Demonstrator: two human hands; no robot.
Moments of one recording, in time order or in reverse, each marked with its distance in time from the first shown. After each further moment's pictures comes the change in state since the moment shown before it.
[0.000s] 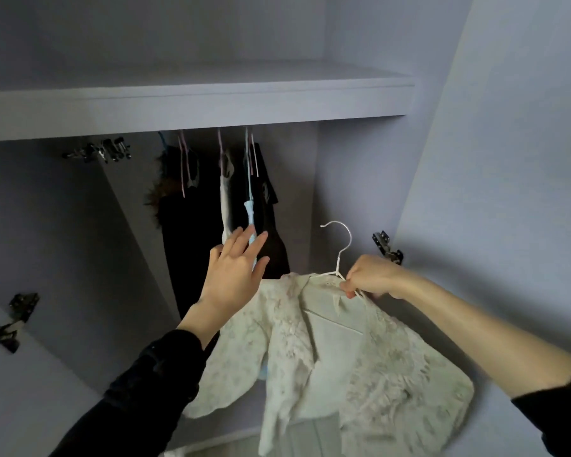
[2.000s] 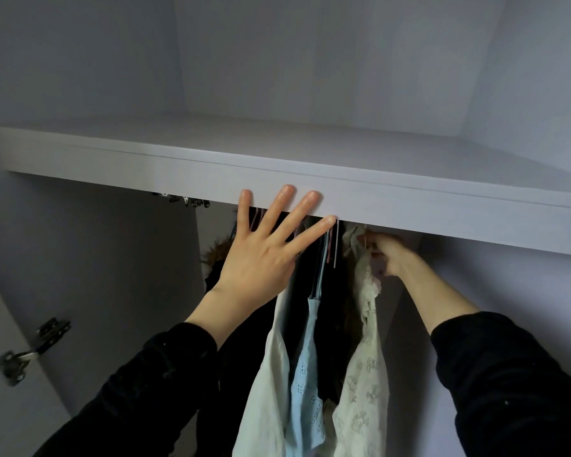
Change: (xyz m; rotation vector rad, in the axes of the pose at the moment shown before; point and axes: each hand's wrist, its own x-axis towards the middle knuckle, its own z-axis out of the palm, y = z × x) left_hand 0.165 -0.071 -0.030 0.694 0.627 0.164; right_hand 0.307 -0.137 -0.106 0.856 0.088 -0.124
